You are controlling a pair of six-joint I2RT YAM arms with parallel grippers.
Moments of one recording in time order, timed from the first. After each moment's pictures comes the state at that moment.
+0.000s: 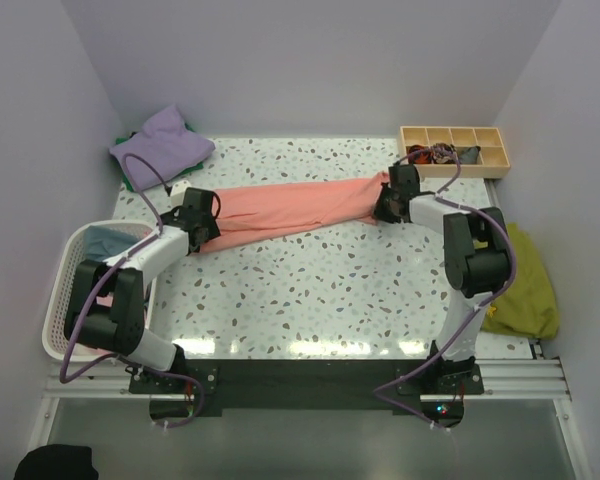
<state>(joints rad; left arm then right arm) -0.21 1.51 0.86 -0.29 -0.51 -0.54 0.18 1.95 1.21 -0.14 0.01 0.50</state>
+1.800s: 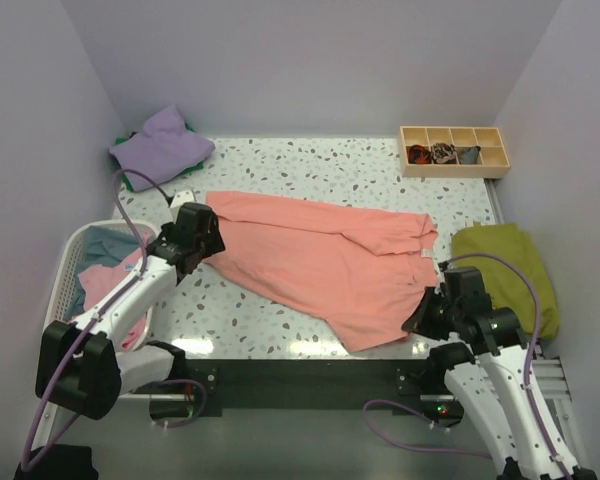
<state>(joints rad) -0.31 1.16 0.74 -0.40 -0.41 -0.54 0.21 0.49 0.62 -1.18 -0.20 0.61</state>
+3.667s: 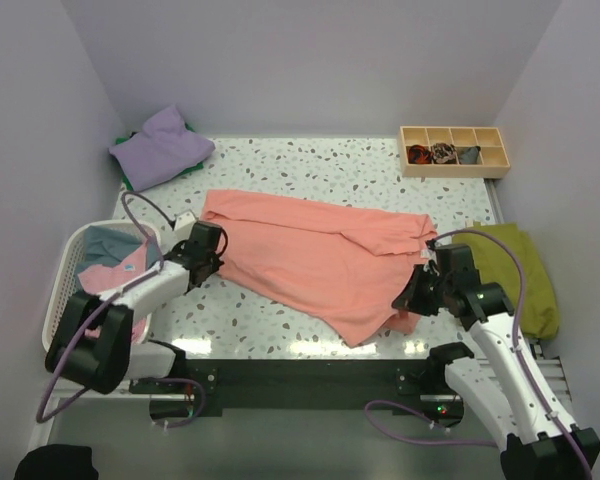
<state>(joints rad) -0.33 1.38 0.57 -0.16 -0.49 -0.76 0.21 0.71 0.63 -0.92 -0.25 0.56</state>
